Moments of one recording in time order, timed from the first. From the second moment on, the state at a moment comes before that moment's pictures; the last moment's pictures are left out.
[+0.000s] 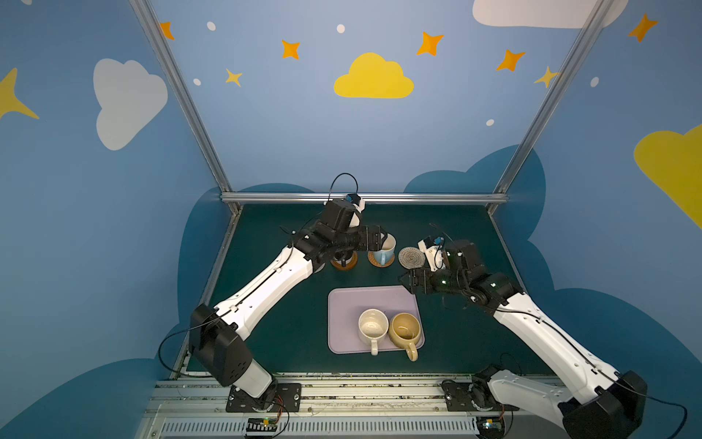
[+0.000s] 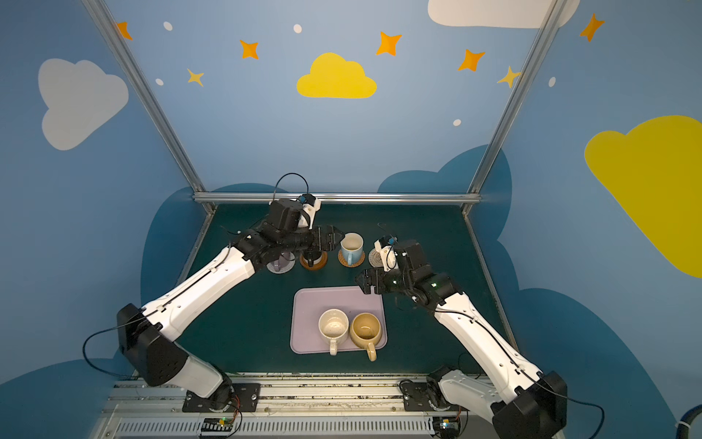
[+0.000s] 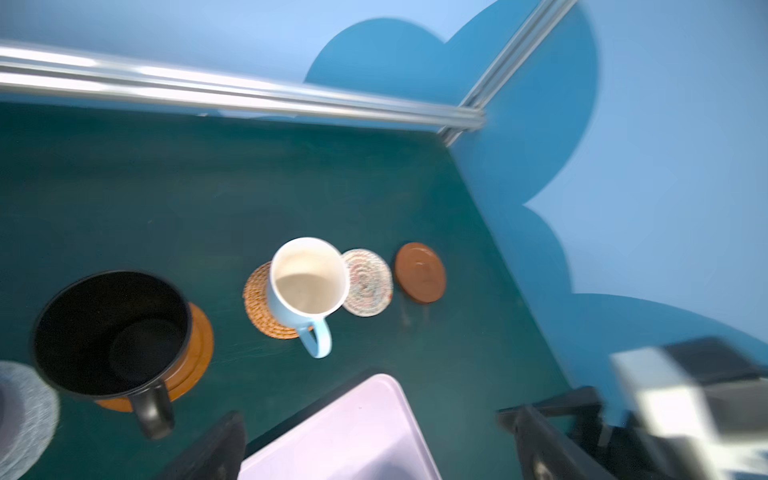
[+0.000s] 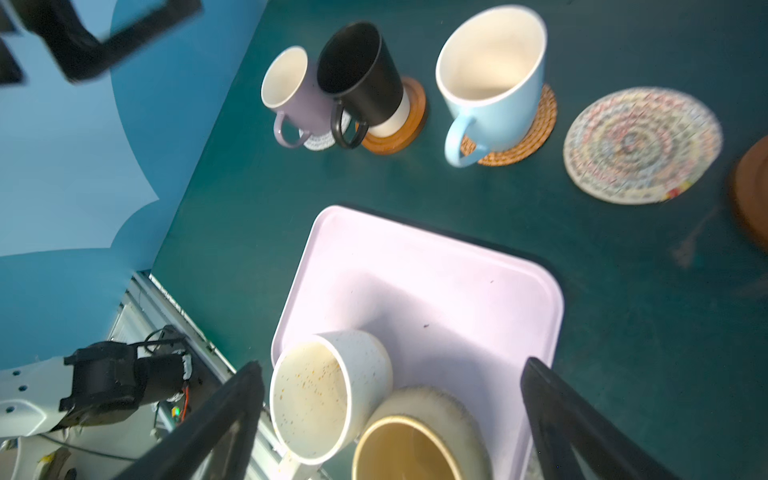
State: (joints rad) left arm -0.60 1.53 1.49 -0.51 0.21 -0.50; right arm 0.58 1.10 0.98 -0.63 -0.28 0.37
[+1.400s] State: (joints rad) left arm -0.46 1.06 0.84 -0.70 0.62 -0.64; right arm 1.28 1.41 1.02 -0.85 0.02 0.77
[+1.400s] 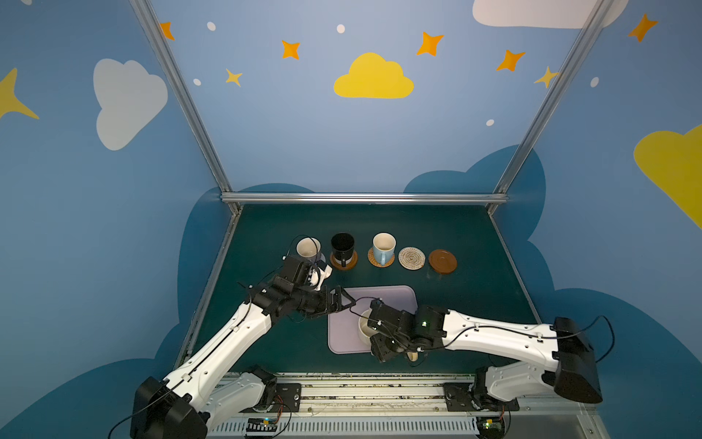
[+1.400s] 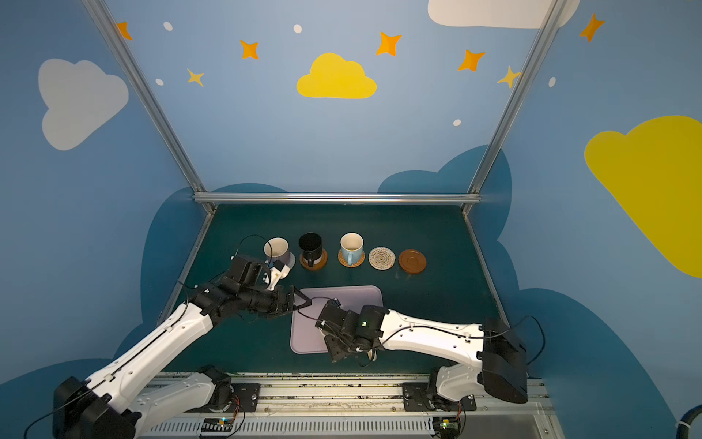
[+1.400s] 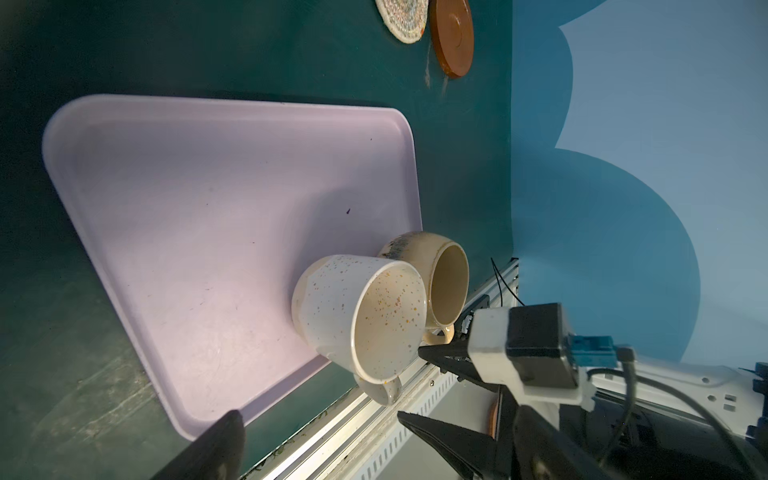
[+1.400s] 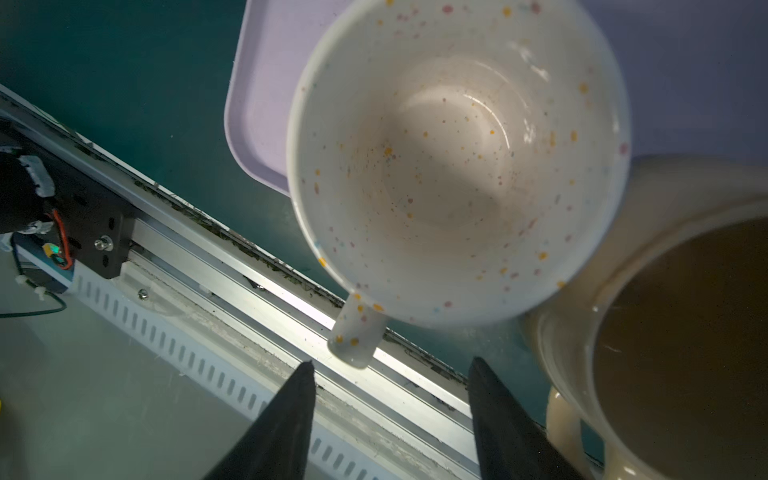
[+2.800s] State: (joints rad) left arm -0.46 0.94 0.63 -0.62 0.57 -0.80; right arm 1.17 1.61 1.13 -0.85 0.03 0.72
